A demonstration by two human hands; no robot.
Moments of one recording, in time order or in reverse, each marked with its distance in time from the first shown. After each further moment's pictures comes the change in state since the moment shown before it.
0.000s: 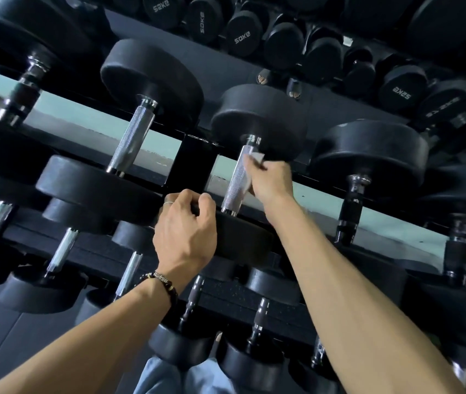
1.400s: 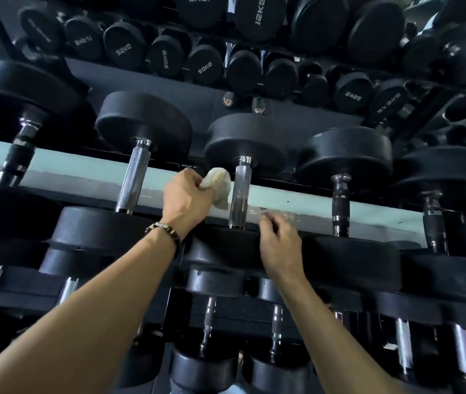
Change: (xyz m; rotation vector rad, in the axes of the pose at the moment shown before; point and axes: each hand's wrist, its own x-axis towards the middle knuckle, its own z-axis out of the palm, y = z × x) left_hand 0.097 0.024 -0.016 0.090 -0.210 0.253; right_hand -0.095 0.038 0.005 0.046 0.184 -0.062
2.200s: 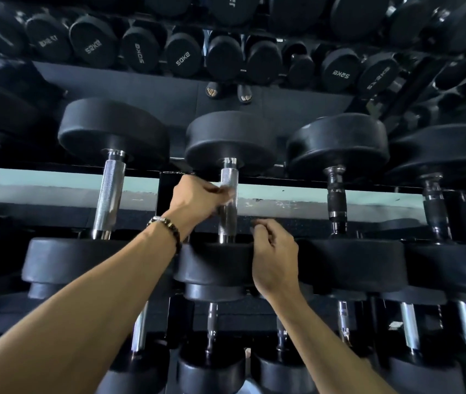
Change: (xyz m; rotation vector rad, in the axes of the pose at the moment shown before) left_hand 0.031 0.010 0.034 -0.217 -0.308 -0.071; right_hand -0.002 0.007 0.011 0.072 0.093 0.019
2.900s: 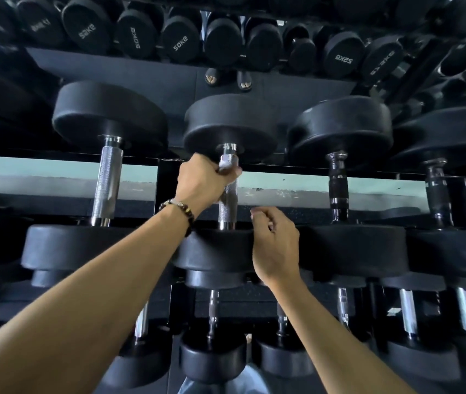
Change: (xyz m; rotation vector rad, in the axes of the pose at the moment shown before) left_hand -0.001 0.014 0.010 0.231 0.084 0.037; right_hand 0.002 0.002 0.000 0.006 0.014 -0.003
